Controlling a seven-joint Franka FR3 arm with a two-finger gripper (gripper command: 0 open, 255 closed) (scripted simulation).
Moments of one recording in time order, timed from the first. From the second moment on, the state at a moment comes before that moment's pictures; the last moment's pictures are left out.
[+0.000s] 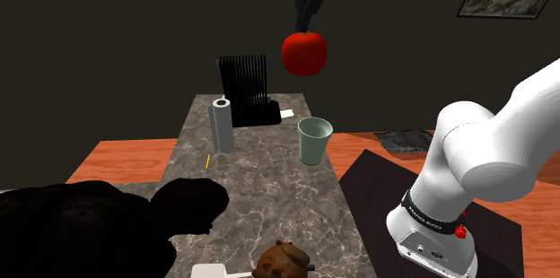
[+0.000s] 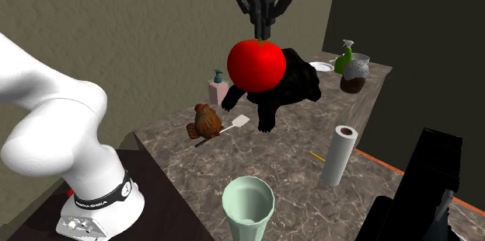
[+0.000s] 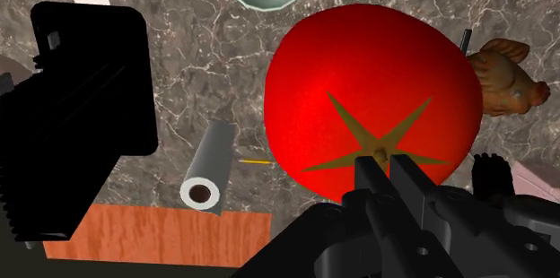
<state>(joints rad) 0.35 -0.49 -0.16 -1.97 0.04 1.58 -0.76</state>
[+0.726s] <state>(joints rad) 0.29 -0.27 -0.38 -1.75 0.04 1.55 -1.04</state>
